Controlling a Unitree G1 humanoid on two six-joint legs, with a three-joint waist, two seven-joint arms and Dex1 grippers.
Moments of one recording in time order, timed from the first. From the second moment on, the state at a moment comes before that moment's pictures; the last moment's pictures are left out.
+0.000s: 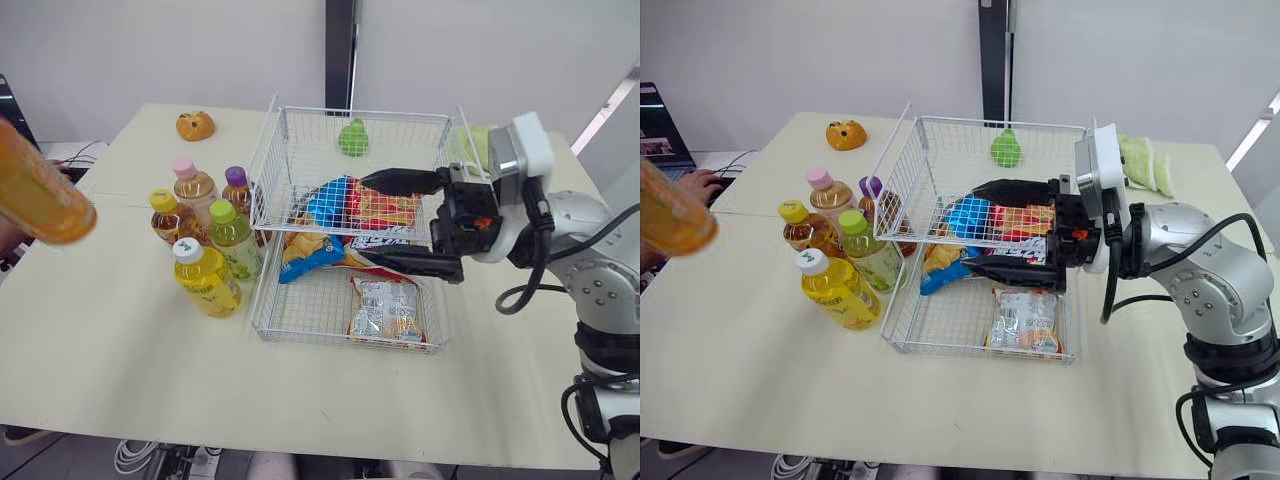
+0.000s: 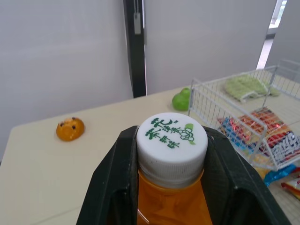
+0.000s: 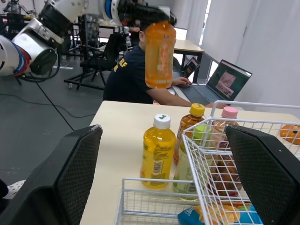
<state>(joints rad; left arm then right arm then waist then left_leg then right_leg) -0.28 1.46 0.94 0.15 -0.95 0.92 -1.02 -0.72 -0.64 0.00 -0.42 0.88 0.68 0.92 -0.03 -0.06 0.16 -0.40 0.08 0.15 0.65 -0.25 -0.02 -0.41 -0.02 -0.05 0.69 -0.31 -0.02</state>
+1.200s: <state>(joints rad) -1.66 0.26 -0.03 1.11 -0.33 0.20 -1.09 -0.44 -0.88 -0.44 -0.78 0.97 0.91 0.42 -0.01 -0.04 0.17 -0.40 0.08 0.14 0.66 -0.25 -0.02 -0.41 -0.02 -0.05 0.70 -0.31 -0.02</state>
